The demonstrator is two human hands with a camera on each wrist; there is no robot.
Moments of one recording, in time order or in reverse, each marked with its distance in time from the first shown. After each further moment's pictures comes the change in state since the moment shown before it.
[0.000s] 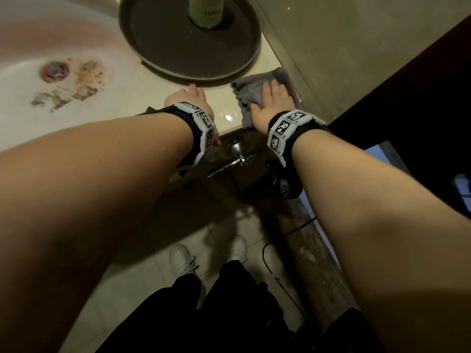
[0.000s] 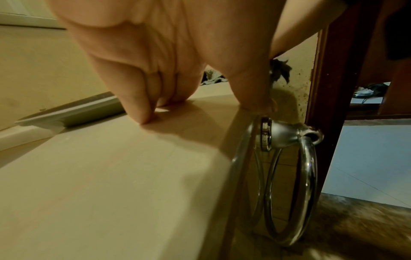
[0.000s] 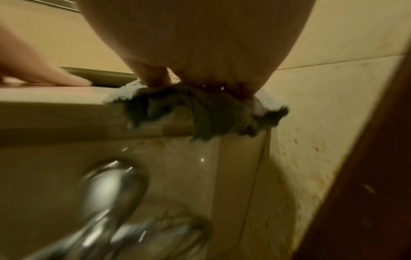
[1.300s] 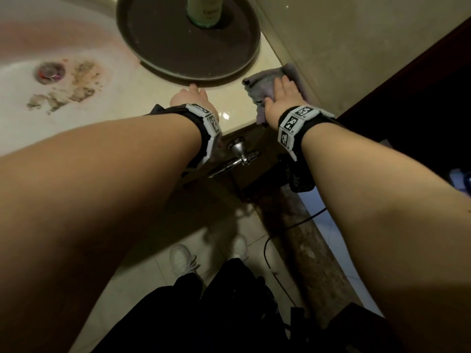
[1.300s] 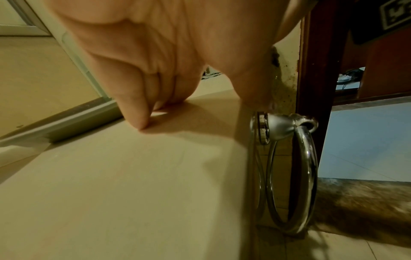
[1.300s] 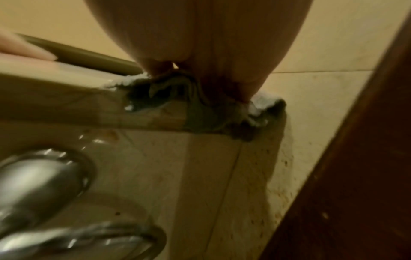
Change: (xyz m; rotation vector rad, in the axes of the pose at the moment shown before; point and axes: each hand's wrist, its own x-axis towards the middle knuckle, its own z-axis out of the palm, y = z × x) left_hand -0.002 0.002 0.003 0.140 0.116 0.042; right_hand 0.011 0.015 -0.007 0.024 0.067 0.043
